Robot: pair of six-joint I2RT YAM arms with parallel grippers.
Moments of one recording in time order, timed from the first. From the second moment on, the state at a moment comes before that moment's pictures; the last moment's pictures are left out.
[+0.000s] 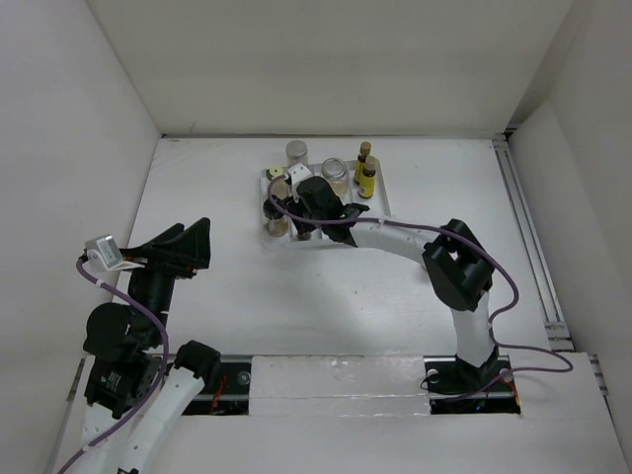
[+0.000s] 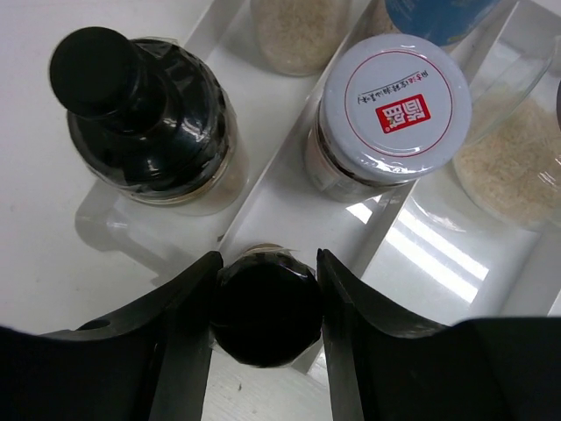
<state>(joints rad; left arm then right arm) -0.41 0.24 0.81 -0.31 -0.28 -0.60 0.83 2.01 1.51 -0.08 0.21 0.07</state>
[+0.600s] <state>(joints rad) -0.41 0.24 0.81 -0.31 -0.28 -0.60 0.80 1.75 1.34 -0.10 0.24 0.08</state>
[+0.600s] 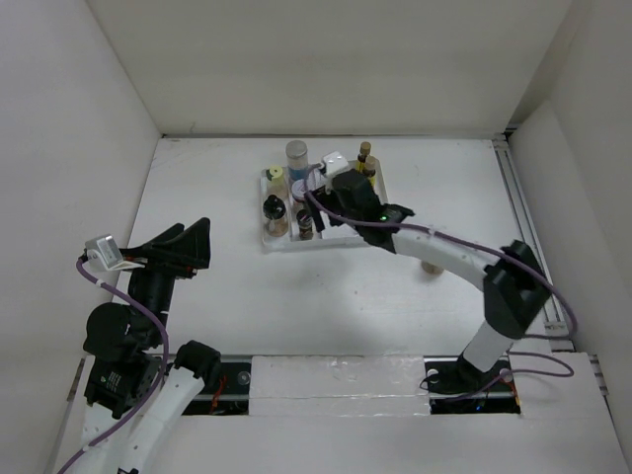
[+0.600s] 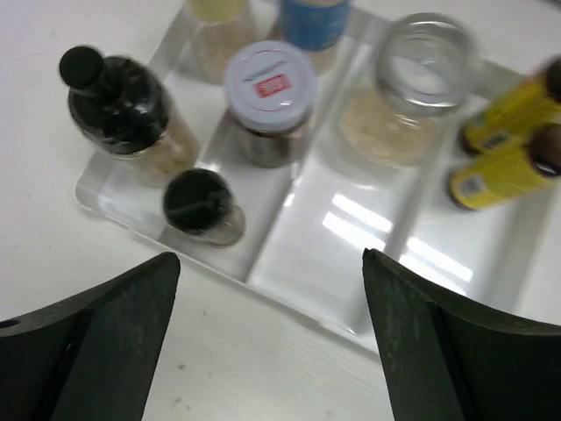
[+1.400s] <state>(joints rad) -0.41 0.23 0.81 -0.30 -0.27 -0.60 0.29 1.07 0.64 -0.24 0.51 0.43</state>
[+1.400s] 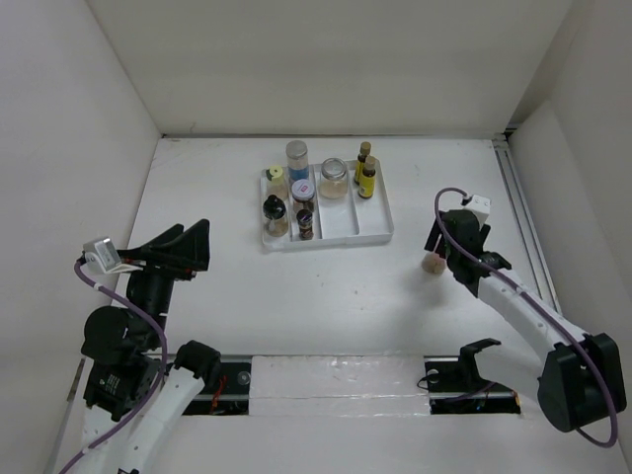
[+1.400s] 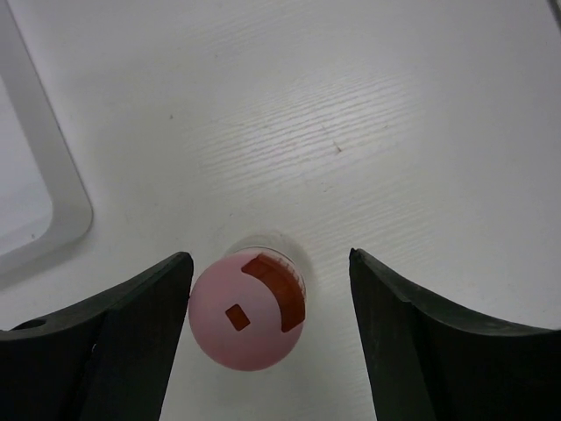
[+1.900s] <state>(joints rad) -0.41 0.22 0.81 -0.30 -0.26 -0.60 0.41 1.12 0.72 -0.23 0.47 0.38</state>
